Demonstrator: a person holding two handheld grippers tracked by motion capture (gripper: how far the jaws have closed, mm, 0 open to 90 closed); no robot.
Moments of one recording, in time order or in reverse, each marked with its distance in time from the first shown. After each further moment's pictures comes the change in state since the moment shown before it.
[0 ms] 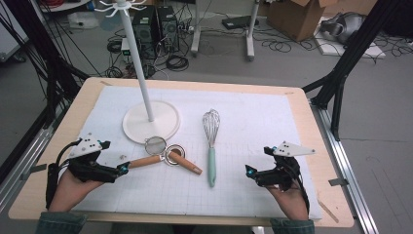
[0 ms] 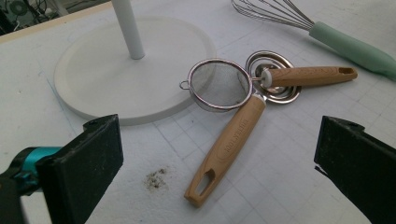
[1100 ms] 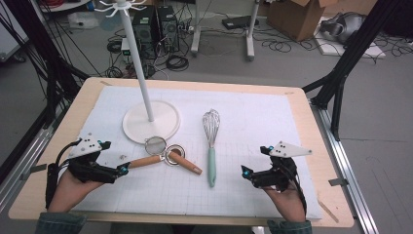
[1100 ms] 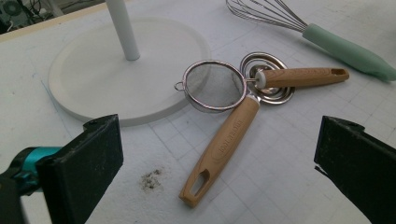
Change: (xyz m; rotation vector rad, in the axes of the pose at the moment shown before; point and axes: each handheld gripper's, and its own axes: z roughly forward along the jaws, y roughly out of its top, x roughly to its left) left arm -0.002 0.000 -0.003 -0.007 -0.014 -0.003; right arm 0.014 0.009 0.000 -0.011 0.010 -0.019
